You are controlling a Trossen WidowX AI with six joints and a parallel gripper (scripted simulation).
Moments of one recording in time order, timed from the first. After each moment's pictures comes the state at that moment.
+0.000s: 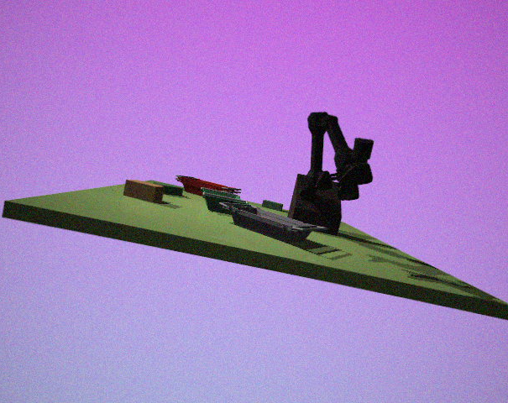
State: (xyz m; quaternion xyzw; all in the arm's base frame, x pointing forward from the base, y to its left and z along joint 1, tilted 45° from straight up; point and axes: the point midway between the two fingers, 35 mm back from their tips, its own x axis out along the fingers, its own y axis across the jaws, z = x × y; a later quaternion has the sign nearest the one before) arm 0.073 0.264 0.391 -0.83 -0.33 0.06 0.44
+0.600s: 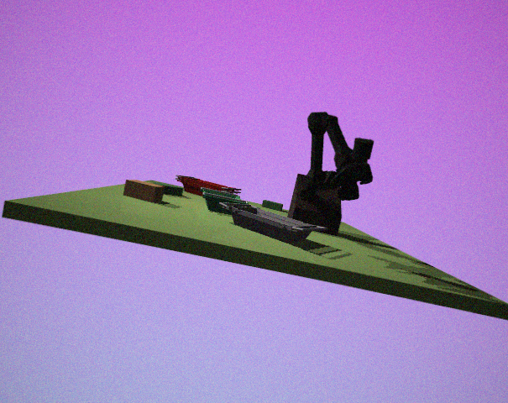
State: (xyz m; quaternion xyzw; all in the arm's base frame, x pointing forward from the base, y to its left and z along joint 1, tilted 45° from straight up) arm 0.073 0.264 0.391 -0.83 -0.33 0.06 0.44
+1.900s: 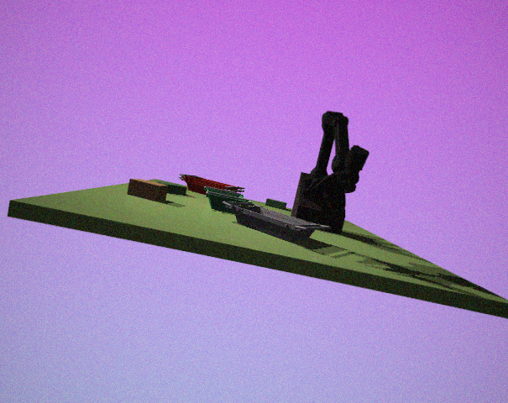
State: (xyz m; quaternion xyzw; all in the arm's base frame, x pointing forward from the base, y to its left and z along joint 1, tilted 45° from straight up) arm 0.134 0.292 0.376 -0.85 -0.27 0.06 0.45
